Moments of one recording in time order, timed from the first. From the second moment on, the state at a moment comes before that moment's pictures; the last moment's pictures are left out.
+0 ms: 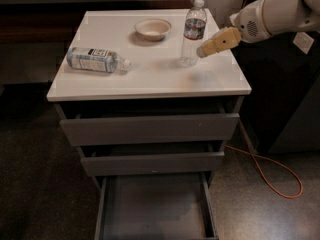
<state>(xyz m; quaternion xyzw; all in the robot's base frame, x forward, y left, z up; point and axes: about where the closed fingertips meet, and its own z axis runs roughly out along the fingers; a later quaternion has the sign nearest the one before) 0.682 -0.179 0.957 -0.39 0.79 0.14 0.45</state>
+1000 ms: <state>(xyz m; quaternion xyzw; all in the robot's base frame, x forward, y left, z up) 0.759 -0.152 0.958 -0.34 0.78 0.18 0.49</state>
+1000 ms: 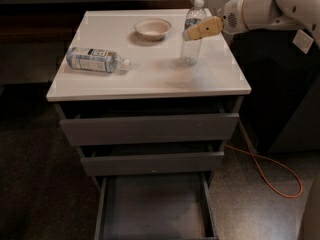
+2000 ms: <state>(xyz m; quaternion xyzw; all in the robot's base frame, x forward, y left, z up) 0.778 -0.133 0.956 -0.31 0.78 0.21 0.50</state>
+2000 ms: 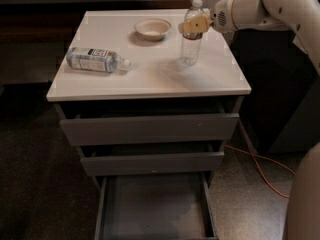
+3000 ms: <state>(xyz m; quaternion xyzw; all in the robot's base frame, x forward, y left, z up) 0.706 -0.115 0.997 -0.35 0.73 0.25 0.53</state>
